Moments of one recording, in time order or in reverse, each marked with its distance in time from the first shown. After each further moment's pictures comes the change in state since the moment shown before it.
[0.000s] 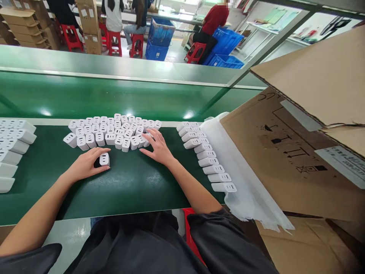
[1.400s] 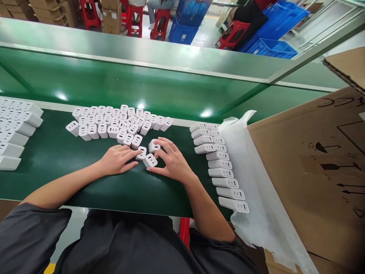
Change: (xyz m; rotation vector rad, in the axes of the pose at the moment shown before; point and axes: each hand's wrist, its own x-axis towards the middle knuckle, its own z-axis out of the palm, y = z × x) left_hand 0.056 0.073 0.049 0.207 0.423 0.482; right_hand -0.033 0.004 -0.039 0.179 -0.007 -0.269
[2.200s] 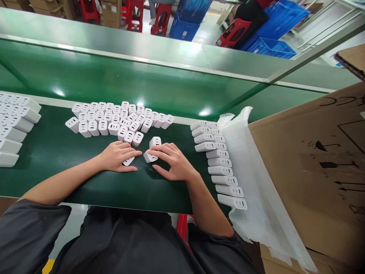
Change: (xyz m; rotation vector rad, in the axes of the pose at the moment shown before) left_hand -0.004 -0.015 0.003 -0.030 0.003 0.164; right_hand 0.003 -0.006 -0.007 0.112 -0.030 -0.147
